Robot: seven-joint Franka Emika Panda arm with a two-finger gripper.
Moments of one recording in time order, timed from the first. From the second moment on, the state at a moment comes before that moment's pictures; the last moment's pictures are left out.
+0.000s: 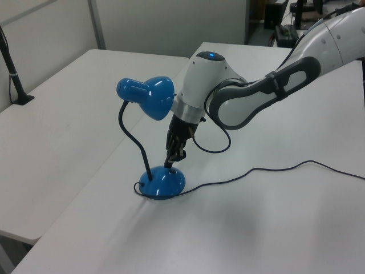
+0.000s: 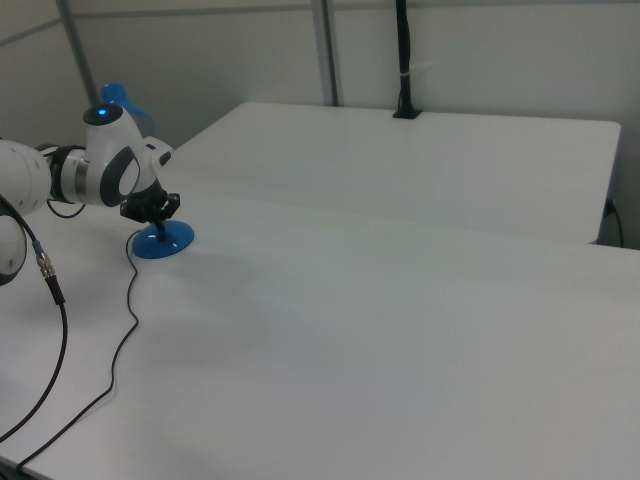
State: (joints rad) arm 0.49 0.74 -0.09 -1.32 0.22 2.46 -0.39
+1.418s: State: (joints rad) arm 0.53 0.73 -0.11 -1.31 0.22 2.46 -0.39
